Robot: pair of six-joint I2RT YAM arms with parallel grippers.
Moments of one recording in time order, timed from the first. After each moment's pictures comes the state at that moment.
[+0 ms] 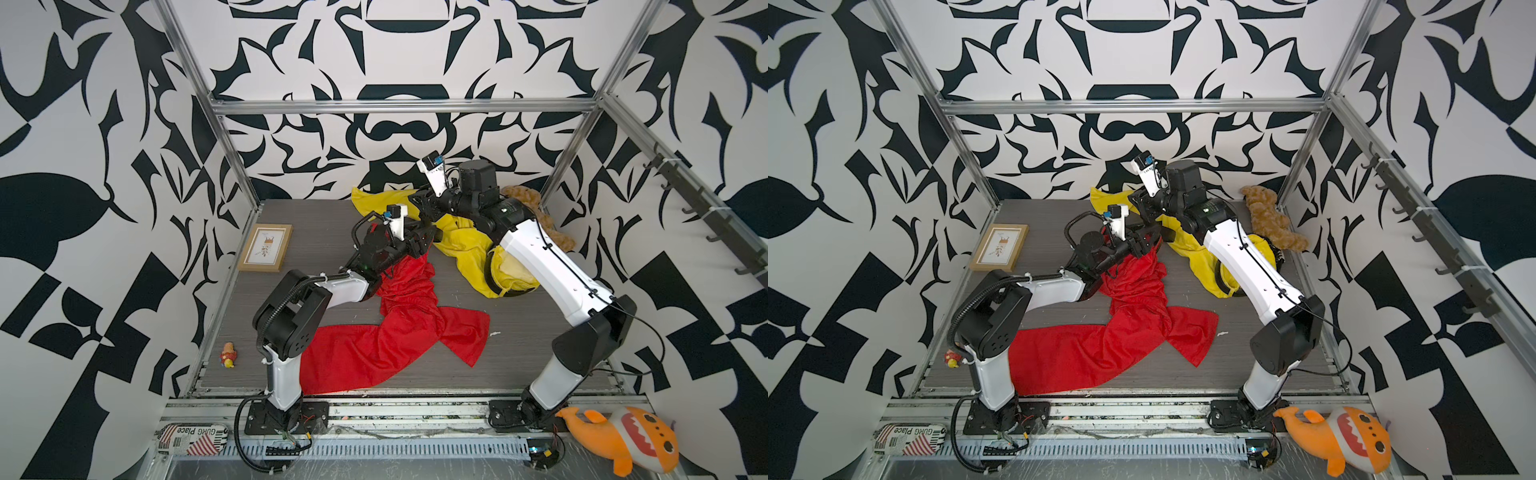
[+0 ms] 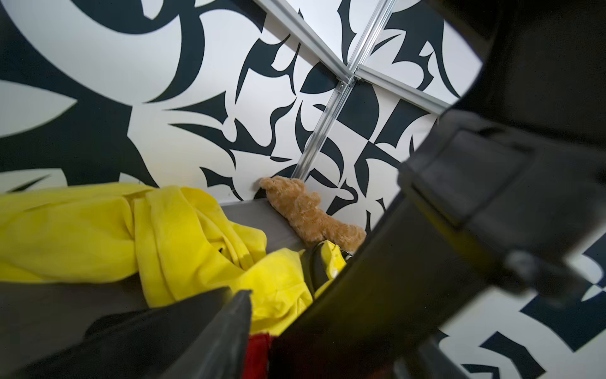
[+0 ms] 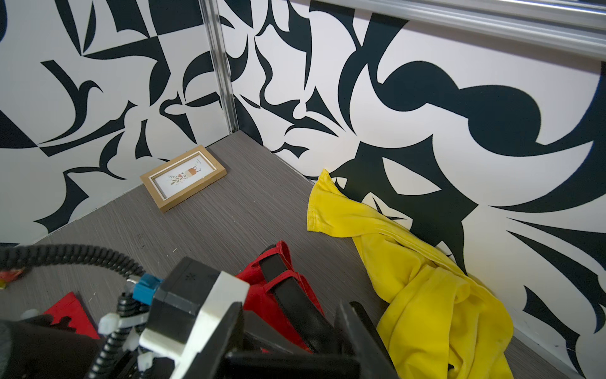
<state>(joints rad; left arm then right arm) -0.66 1.91 1.11 0.95 0.28 -0.53 0.51 1.70 1.81 -0.50 -0.26 -0.11</state>
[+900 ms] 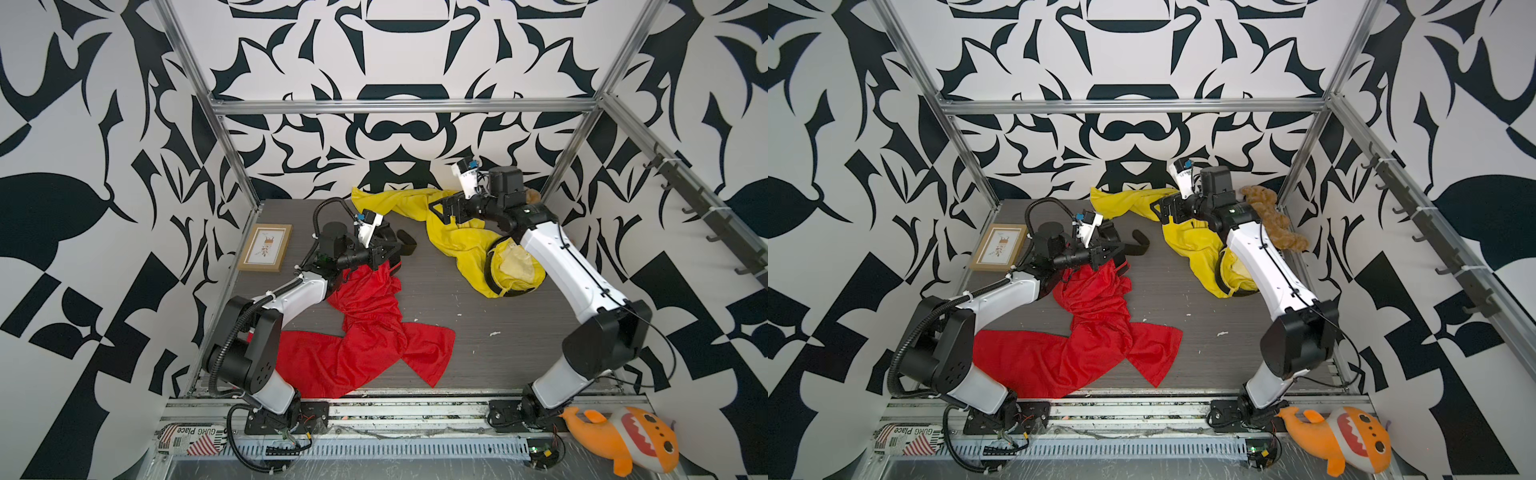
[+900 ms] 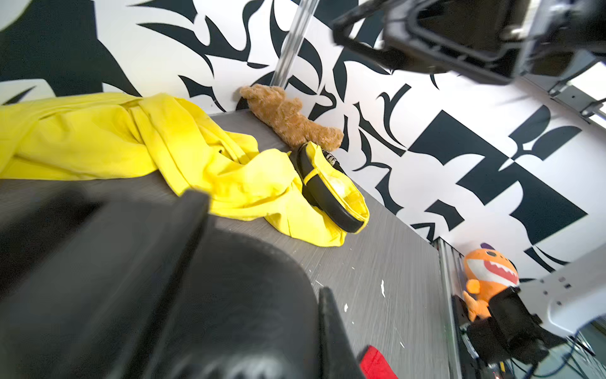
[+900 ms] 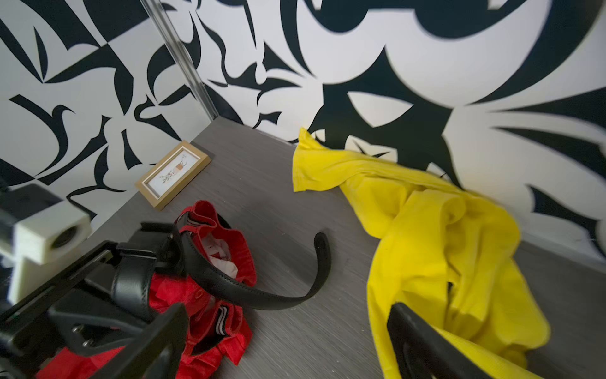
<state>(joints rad) -0.41 1.58 0.93 0.43 0.80 -0.31 0.31 1.70 1.66 -0.49 -0.43 0.04</state>
